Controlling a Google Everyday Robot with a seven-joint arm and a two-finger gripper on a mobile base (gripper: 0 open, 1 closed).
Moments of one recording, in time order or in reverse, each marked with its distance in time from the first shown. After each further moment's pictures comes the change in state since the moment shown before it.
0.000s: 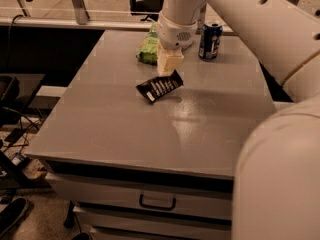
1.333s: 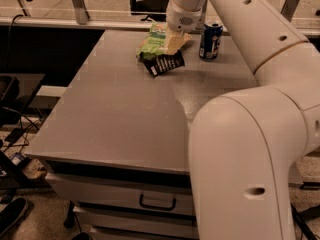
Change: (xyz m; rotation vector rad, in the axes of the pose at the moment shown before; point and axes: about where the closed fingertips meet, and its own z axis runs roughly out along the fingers) arm 0.053 -0.085 -0.007 0.151 -0.002 0.210
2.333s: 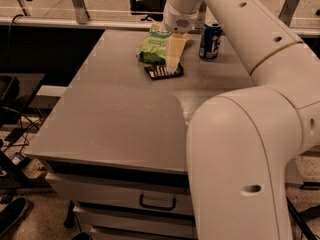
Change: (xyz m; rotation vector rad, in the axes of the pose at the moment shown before) arm -0.005 -0.010 0.011 0.026 -0.013 -0.003
